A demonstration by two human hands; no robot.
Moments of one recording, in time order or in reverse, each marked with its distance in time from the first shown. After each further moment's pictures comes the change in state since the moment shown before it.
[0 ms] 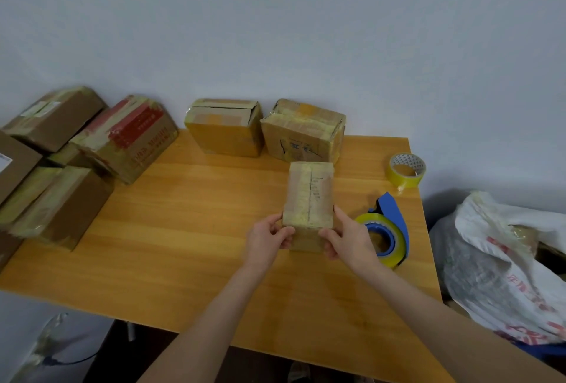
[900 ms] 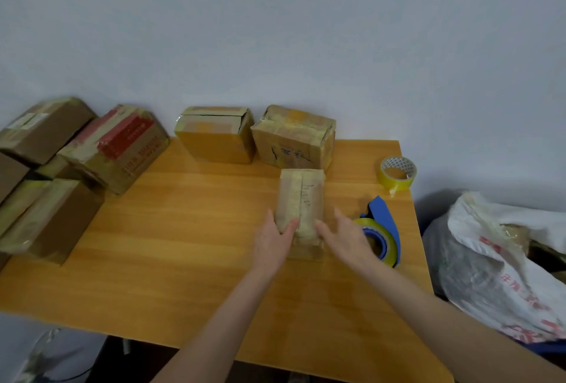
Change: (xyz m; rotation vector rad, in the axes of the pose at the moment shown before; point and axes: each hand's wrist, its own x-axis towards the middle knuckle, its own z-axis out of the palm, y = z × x) left_hand 0.007 0.027 0.022 0.262 0.000 -0.130; right_hand 0.009 -0.010 -0.016 -0.226 -0.013 0.087
